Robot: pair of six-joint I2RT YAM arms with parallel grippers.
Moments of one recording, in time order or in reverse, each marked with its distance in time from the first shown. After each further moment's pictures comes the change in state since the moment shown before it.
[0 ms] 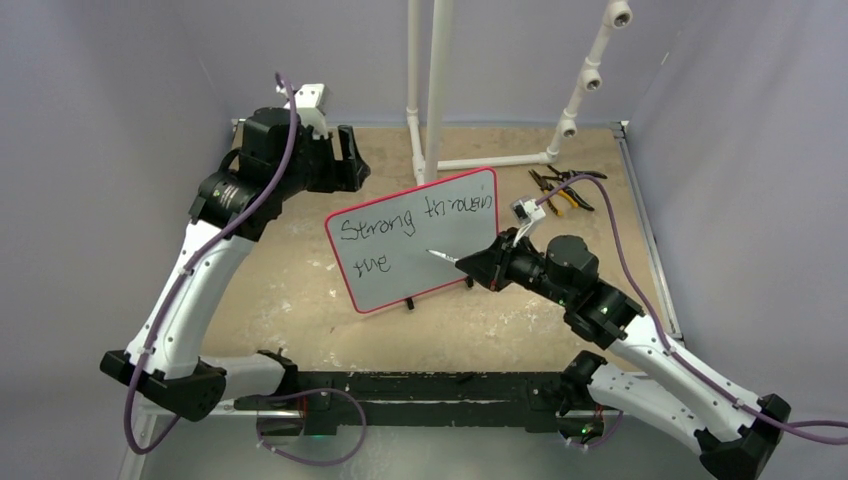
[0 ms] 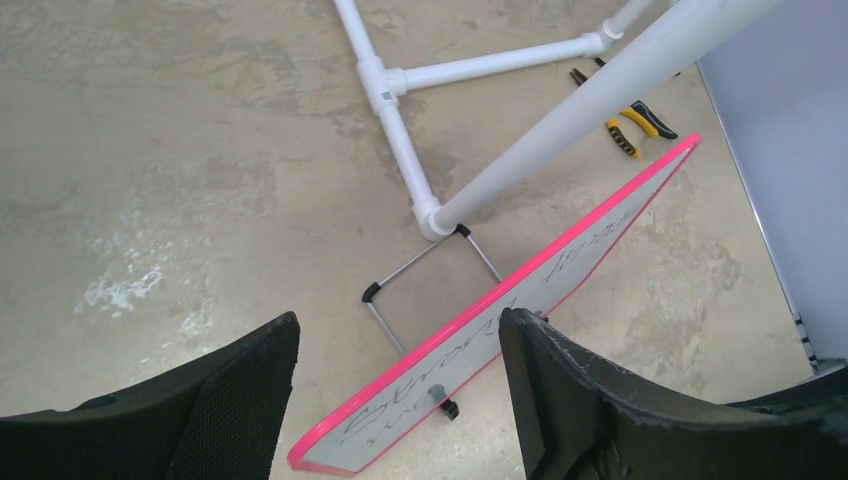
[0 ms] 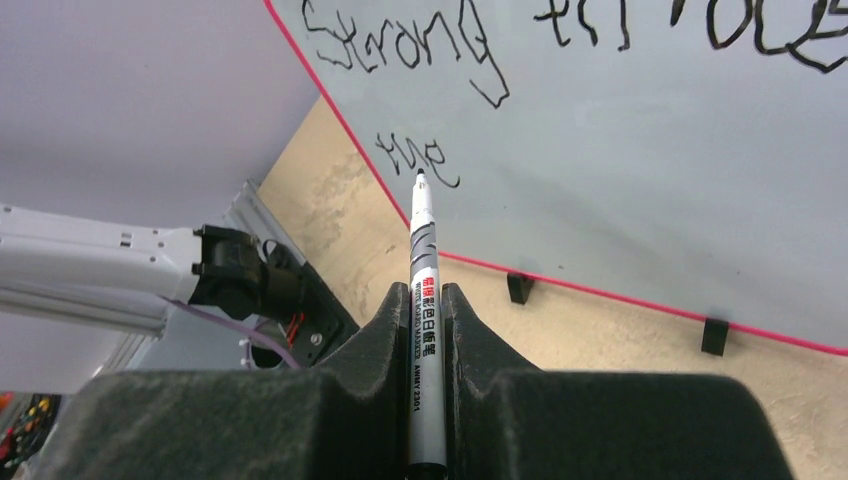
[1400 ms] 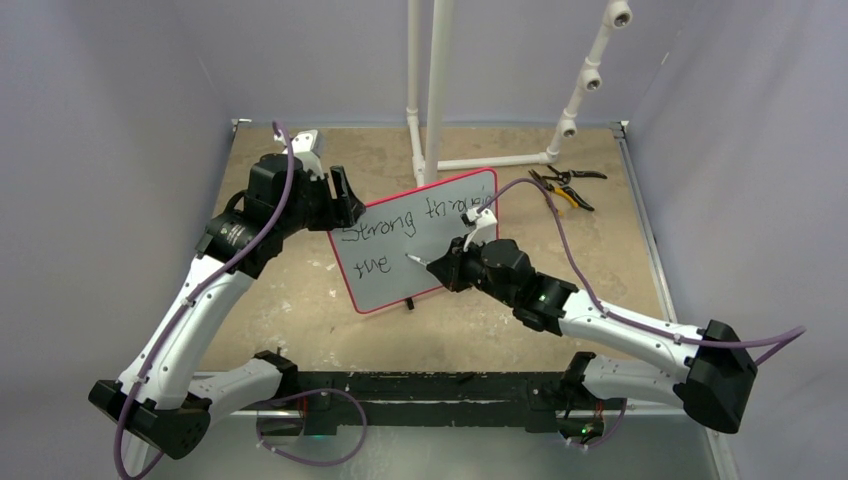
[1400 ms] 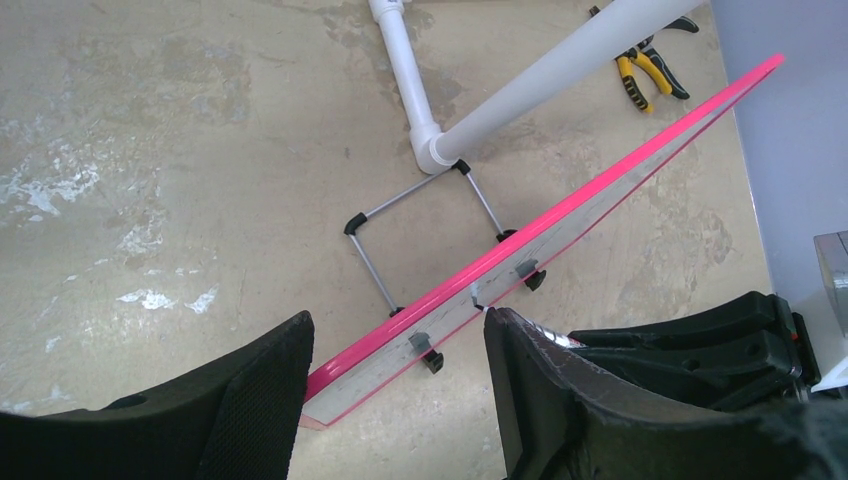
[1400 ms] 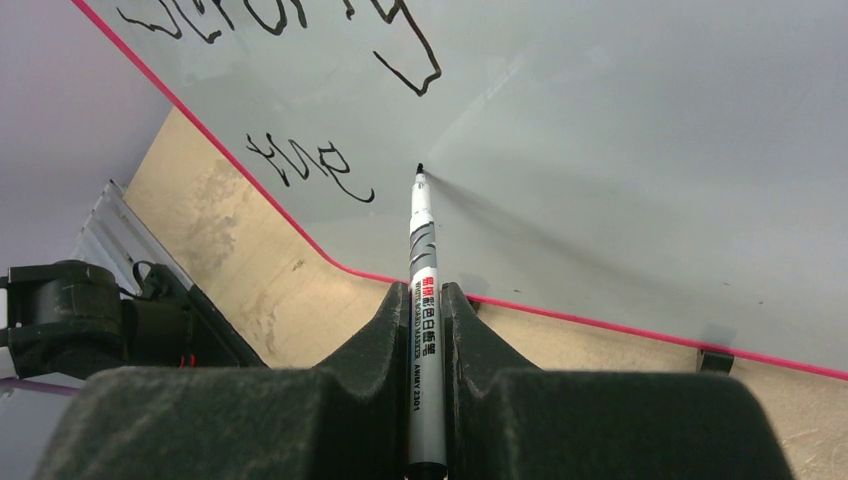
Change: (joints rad) left arm 0.001 -0.206 -0.373 0.097 0.001 -0.129; right arm 0.179 0.344 -0.041 0.251 0.305 -0.033
